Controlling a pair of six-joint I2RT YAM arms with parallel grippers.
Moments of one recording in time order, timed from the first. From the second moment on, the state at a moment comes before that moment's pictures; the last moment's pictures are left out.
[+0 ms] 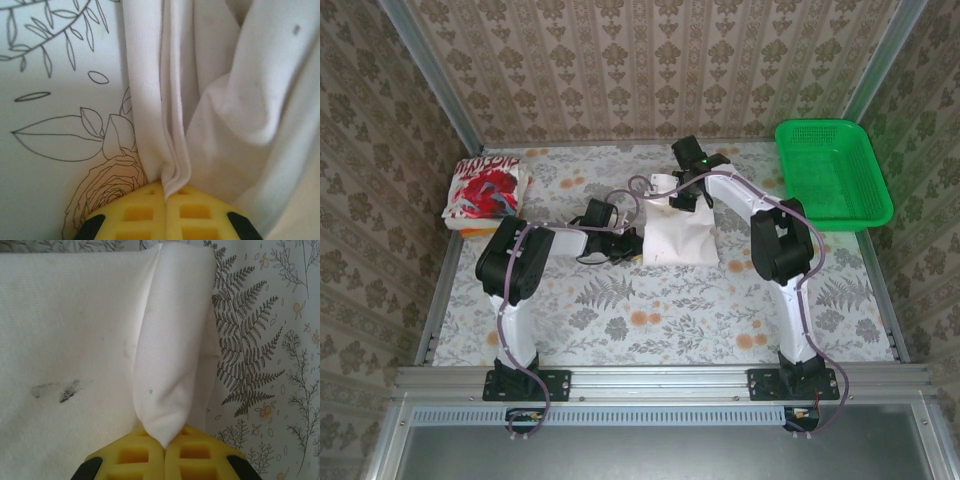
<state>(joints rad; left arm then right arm) -0.49 1.99 1.01 0.05 0.72 -0.71 0.38 2.24 1.89 -0.73 -0.10 -1.05</state>
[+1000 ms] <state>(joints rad) -0.49 1.93 0.97 0.05 0.66 -0.71 0.36 2.13 1.74 -0.48 0.00 -0.86</state>
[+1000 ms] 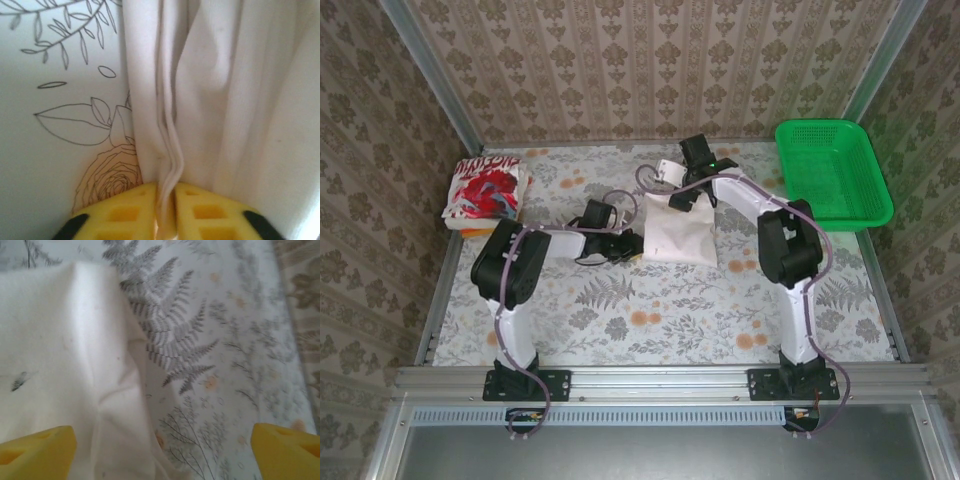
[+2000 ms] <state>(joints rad) -0.62 1.88 1.29 -0.10 0.30 -0.66 0.26 1.90 1.29 -0.16 -0.22 0.39</state>
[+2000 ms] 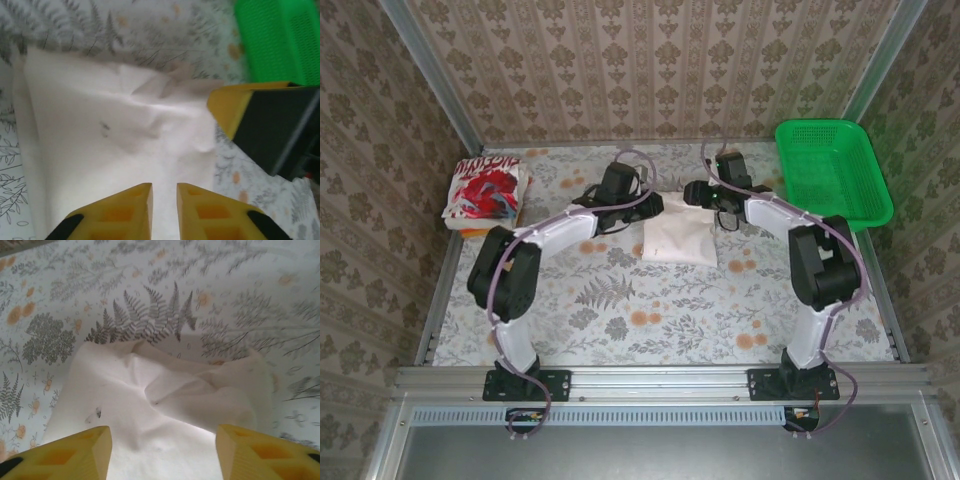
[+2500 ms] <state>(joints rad) -0.61 2.00 1.25 -0.08 0.32 -0.67 0.18 2.14 1.49 -0.20 -0.26 0.52</state>
